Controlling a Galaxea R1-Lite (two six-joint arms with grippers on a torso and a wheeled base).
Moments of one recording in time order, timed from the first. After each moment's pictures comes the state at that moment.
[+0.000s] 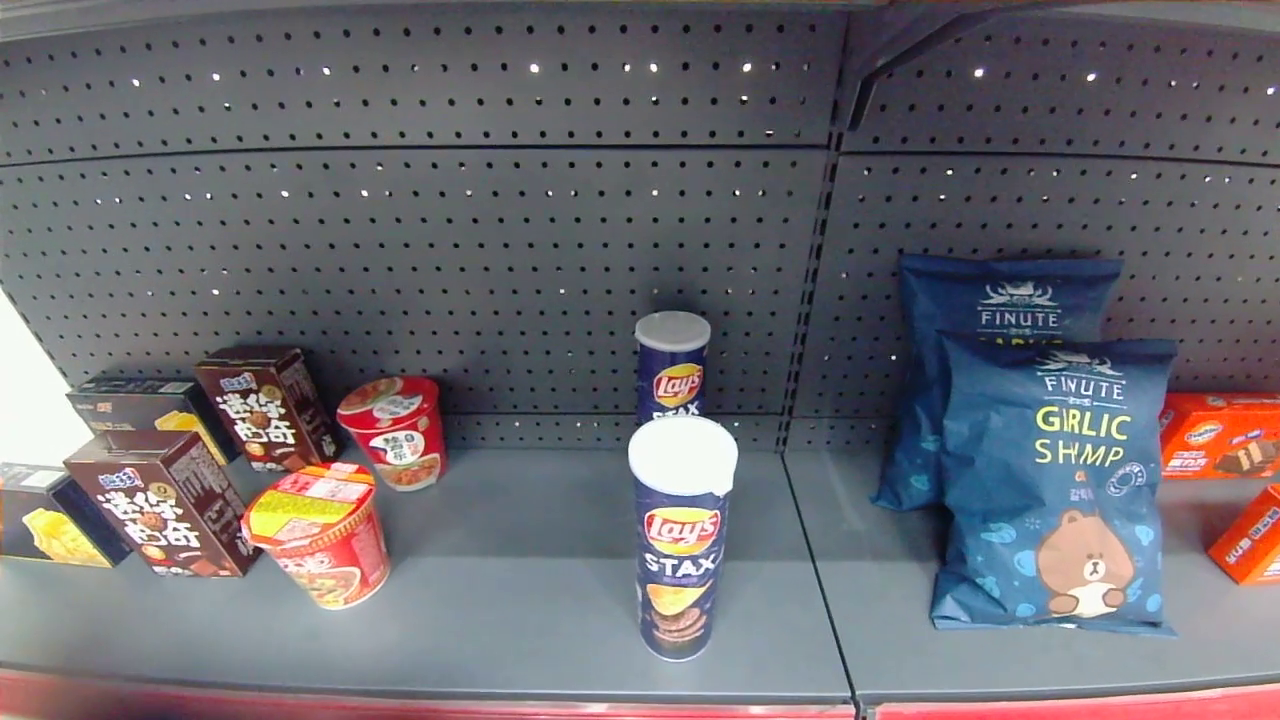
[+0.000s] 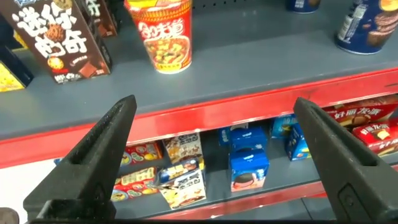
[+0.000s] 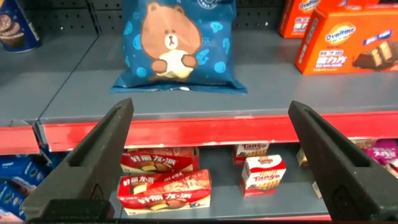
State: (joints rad) left arm -0.08 0.08 0.00 0.00 -0.10 0.07; right arm 0.00 0.00 0.00 0.00 -0.06 0.01
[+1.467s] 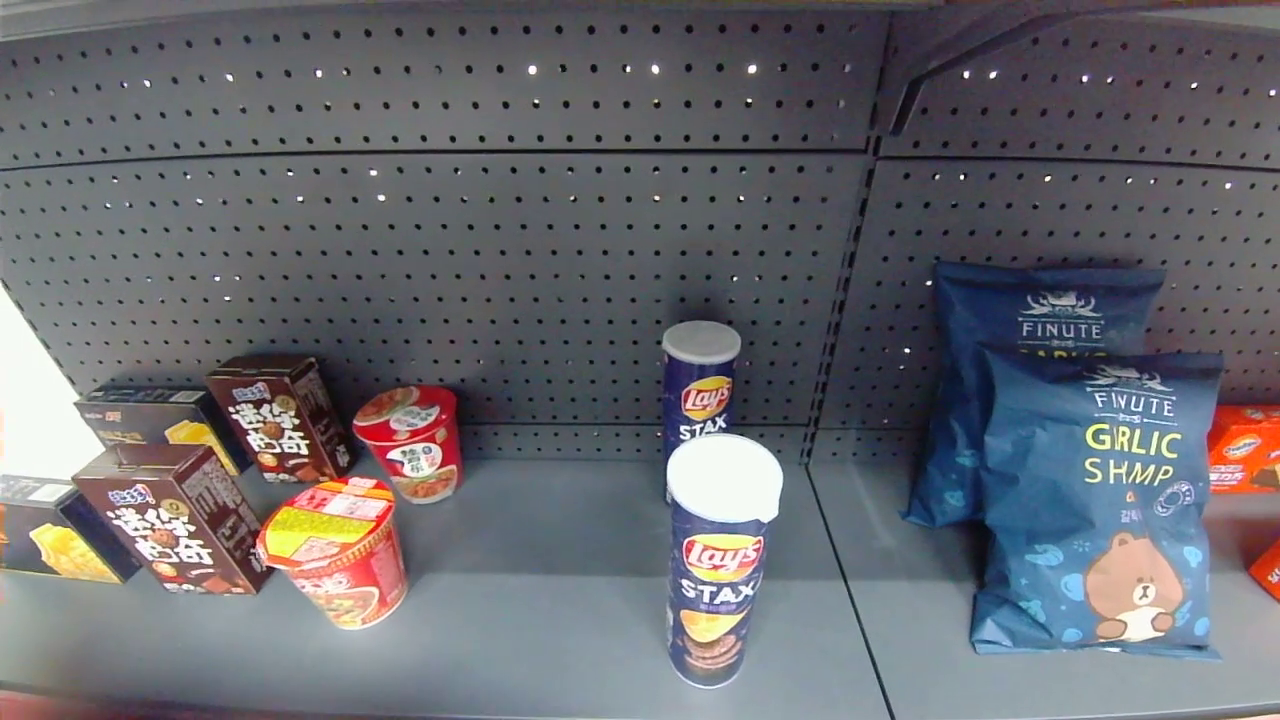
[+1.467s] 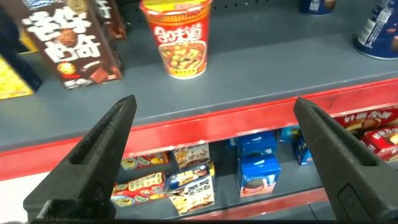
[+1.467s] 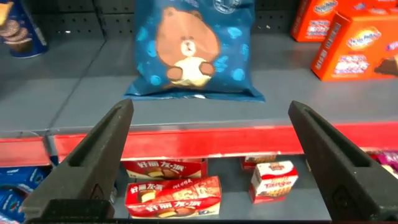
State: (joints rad) left arm -0.08 0.09 0.00 0.00 -0.09 0.07; right arm 0.00 0.00 0.00 0.00 -0.06 0.01
